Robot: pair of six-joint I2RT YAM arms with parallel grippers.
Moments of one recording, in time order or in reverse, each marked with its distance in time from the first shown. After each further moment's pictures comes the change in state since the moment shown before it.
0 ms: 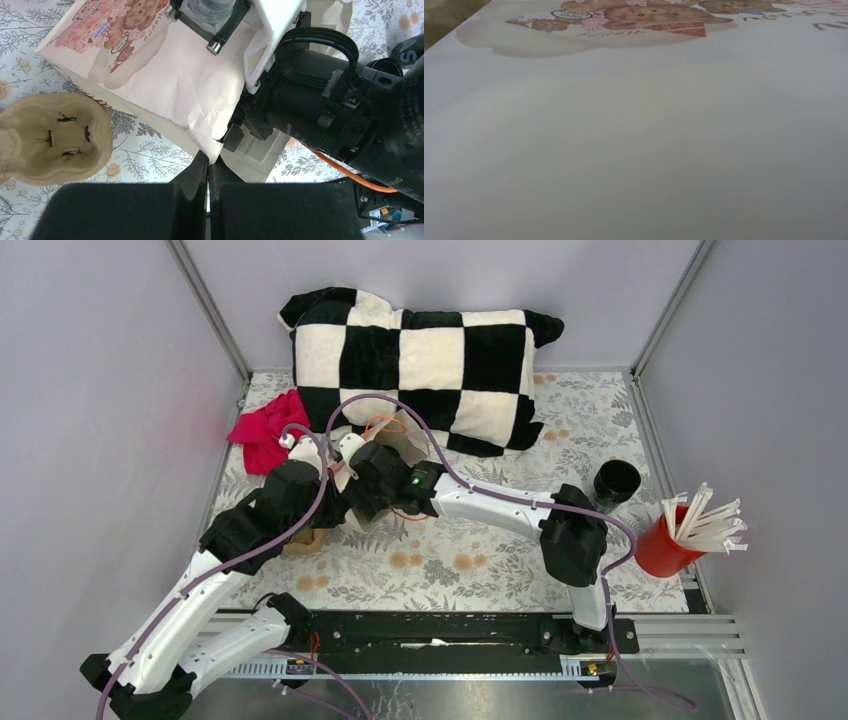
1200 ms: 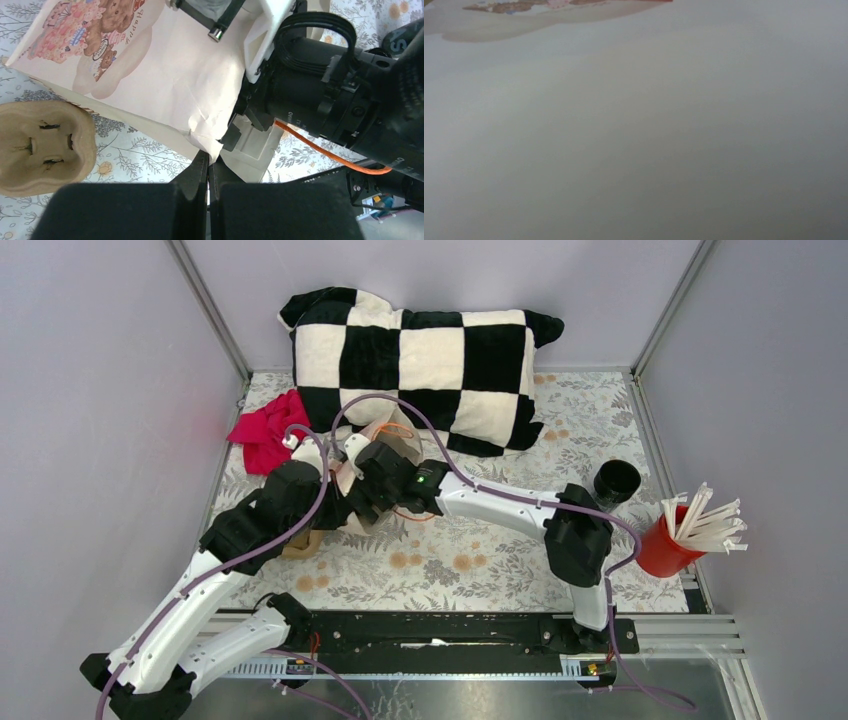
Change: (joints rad) left arm -0.003 0.000 0.000 0.000 0.032 -0.001; right arm -0.015 -0.012 -0.025 0.001 -0.030 -0.006
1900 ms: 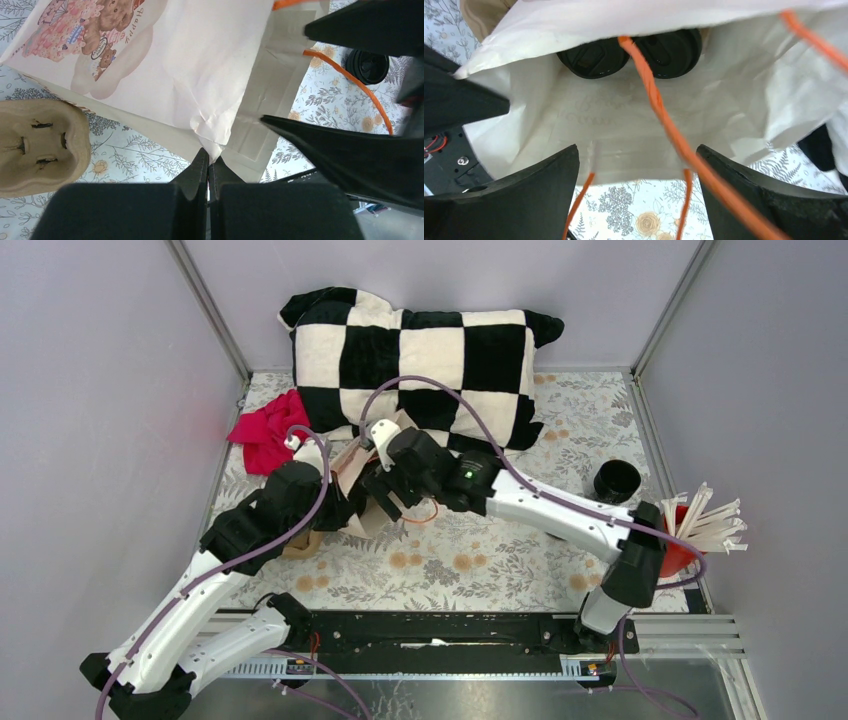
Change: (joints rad) left arm -0.004 -0.001 -0.002 -0.001 0.024 -0.005; right arm -0.002 -0.256 -0.057 -0.160 -0.041 0.021
